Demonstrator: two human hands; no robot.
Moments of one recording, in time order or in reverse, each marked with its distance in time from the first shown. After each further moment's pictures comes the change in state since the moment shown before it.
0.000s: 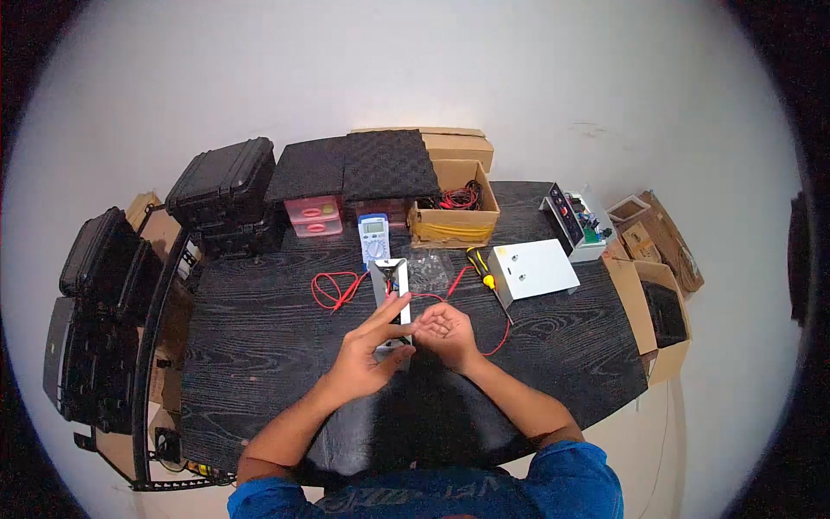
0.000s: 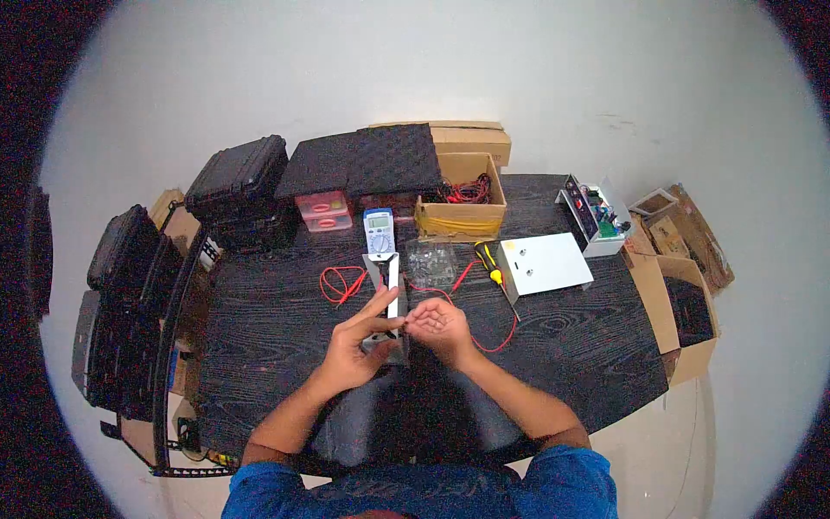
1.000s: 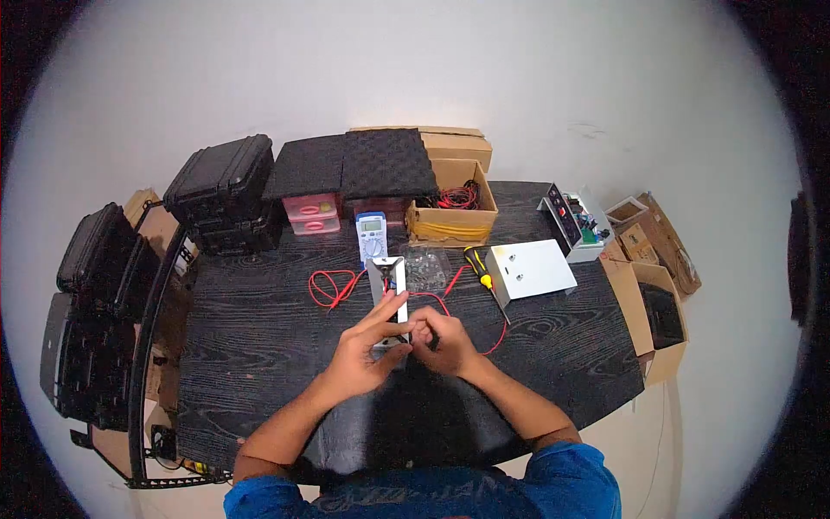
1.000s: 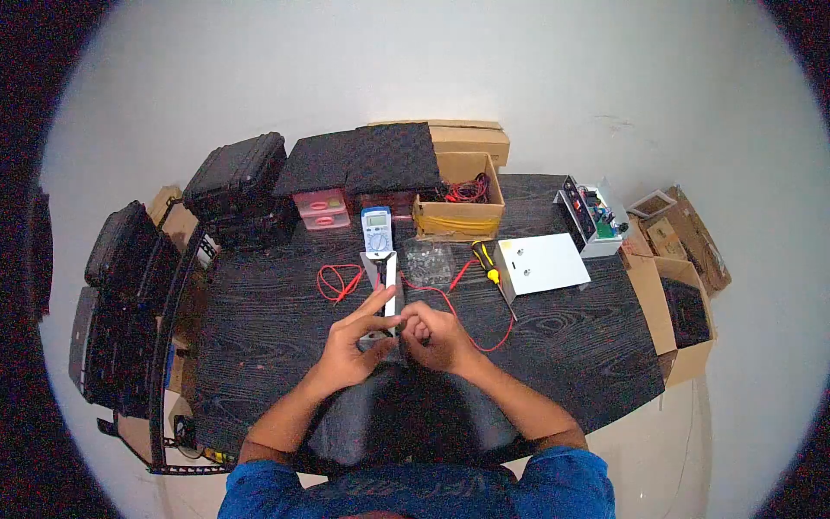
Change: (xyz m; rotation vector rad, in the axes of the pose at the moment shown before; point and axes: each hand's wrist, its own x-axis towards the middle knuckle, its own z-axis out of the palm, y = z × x) left_hand 0.002 0.003 -0.001 0.013 0.005 0.008; right_hand -0.005 -0.044 0.024 -0.727 -0.177 -0.260
